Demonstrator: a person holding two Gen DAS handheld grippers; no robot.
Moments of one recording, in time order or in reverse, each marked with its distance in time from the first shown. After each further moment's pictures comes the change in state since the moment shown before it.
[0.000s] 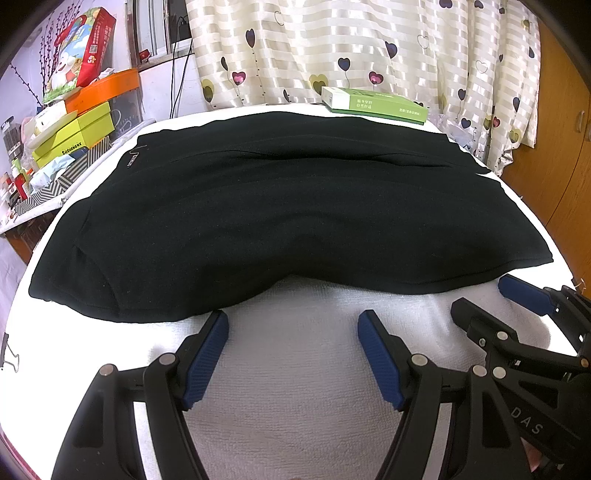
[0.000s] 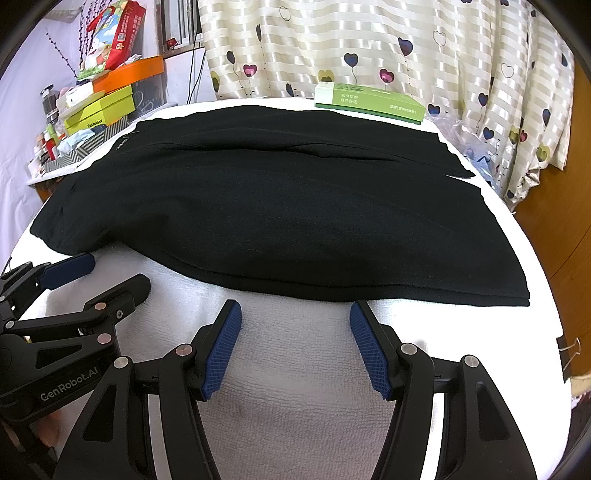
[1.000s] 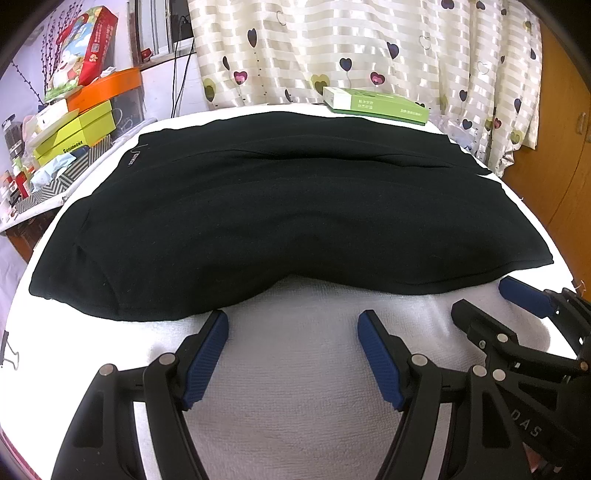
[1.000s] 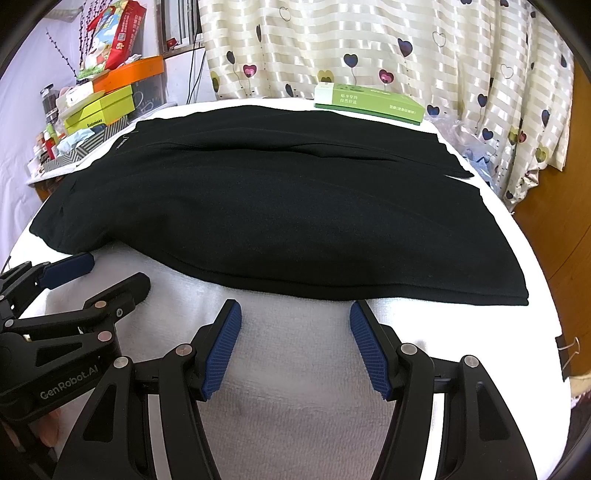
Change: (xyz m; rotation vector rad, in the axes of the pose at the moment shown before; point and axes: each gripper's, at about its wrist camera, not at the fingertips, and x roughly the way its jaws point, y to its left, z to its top) left arm 0.002 0.009 0.000 -0.007 0.000 -0.001; right arm 0.000 0.002 0.001 0.000 -0.001 -0.003
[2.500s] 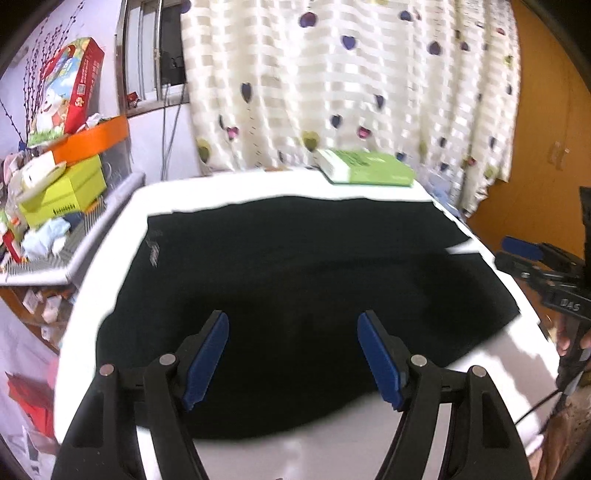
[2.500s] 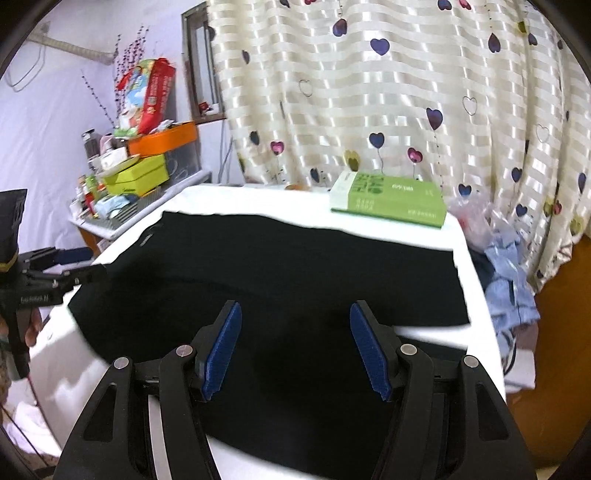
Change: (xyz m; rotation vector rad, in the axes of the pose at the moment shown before) left arm -0.040 0.074 0.113 0.064 -0.111 -0.117; right arm -0.021 -0.063 0.135 -0.074 -0.192 0.191
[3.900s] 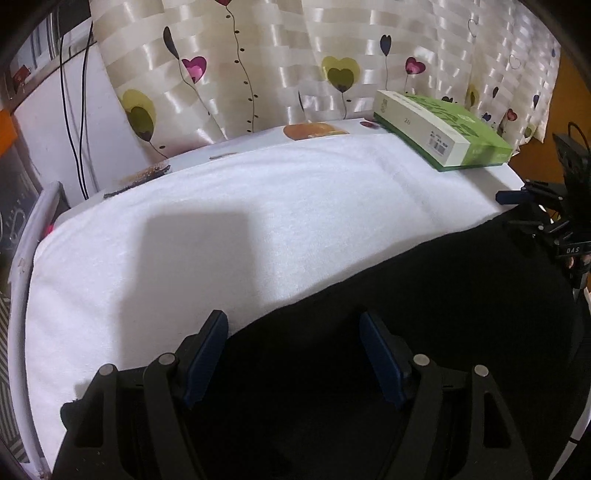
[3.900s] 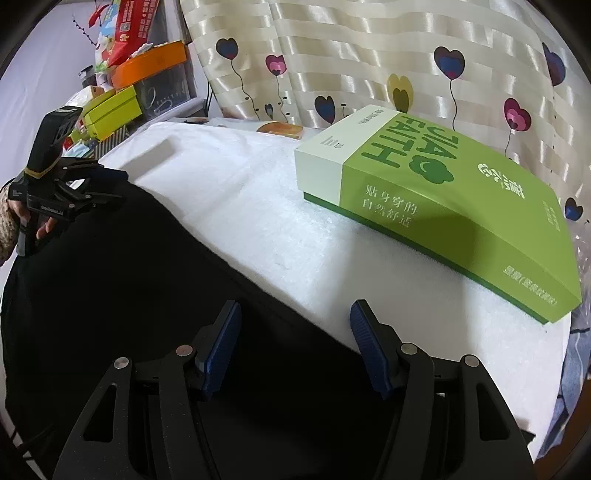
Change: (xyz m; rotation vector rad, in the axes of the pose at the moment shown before) left arm 0.272 0.097 0.130 0.162 0.279 -0.125; right arm 0.255 -0.101 0.076 -0.183 0.278 0.210
